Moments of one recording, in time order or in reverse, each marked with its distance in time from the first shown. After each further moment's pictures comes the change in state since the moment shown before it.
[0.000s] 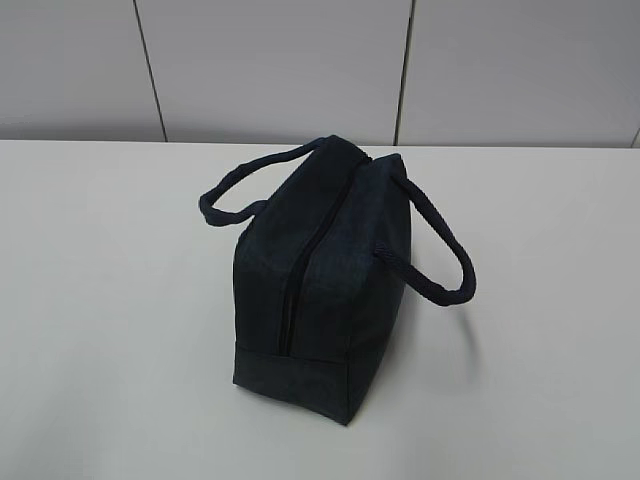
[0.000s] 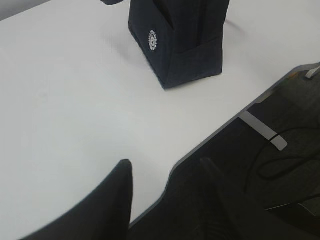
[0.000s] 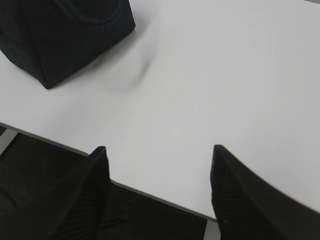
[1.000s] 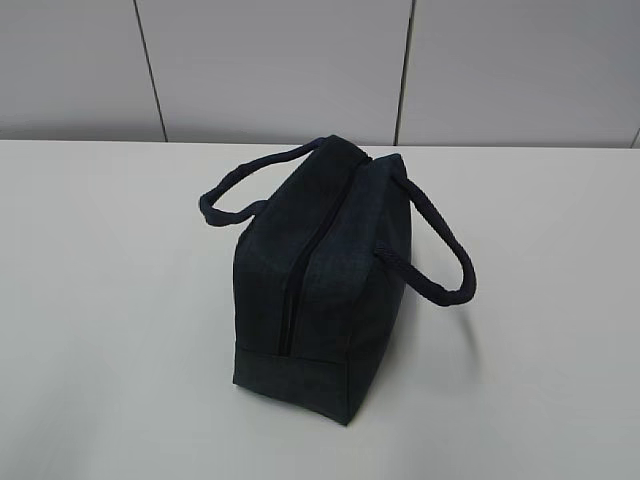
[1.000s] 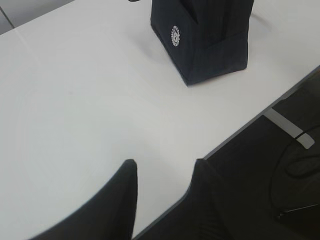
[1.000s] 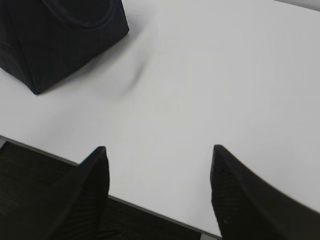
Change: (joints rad) left arm 0.000 -0.004 0.004 0.083 -0.005 0.000; right arm 0.000 0.000 0.080 -0.018 -0.100 -0.010
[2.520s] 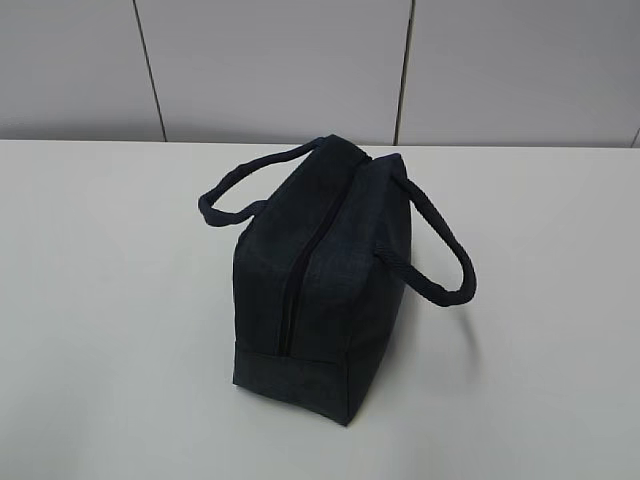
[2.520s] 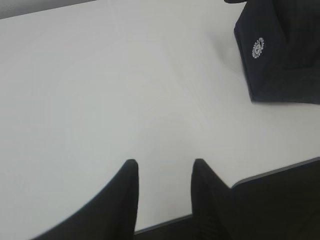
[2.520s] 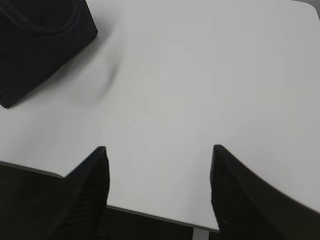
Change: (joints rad) left arm 0.424 -0.024 0.002 -0.083 -0.004 0.000; right arm -0.135 0.000 0.000 0.004 -0.005 -0.001
